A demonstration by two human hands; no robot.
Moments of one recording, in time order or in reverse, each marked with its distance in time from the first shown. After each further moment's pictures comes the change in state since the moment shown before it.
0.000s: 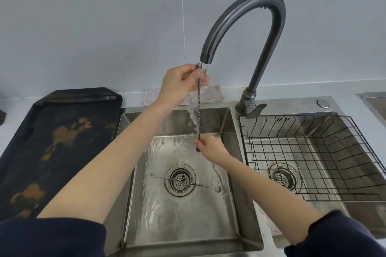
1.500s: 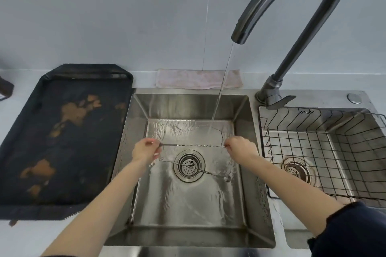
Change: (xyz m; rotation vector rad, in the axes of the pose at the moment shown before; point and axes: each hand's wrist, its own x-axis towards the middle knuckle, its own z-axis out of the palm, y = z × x) left_hand -0.087 -0.206 -0.087 0.095 0.408 -0.773; right_hand 0.021 0.062 0.011 -0.623 -0.055 0.004
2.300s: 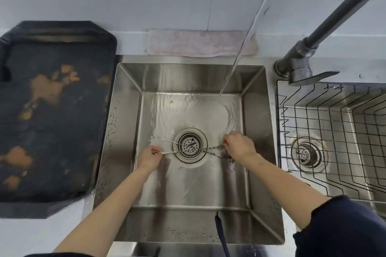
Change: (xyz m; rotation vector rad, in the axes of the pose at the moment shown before) left_hand 0.011 -0.073 0.025 0.486 0.014 -0.111; right_hand 0.026 0.001 0.064 -0.096 -0.181 0.004
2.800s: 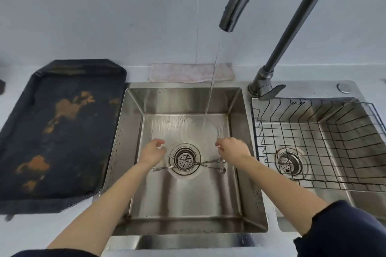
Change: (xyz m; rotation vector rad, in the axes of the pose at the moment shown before) left_hand -0.059 0.057 -0.039 0.077 -0.066 0.297; right_hand -0.055 -0.001 -0.041 0.072 0.164 -0.022
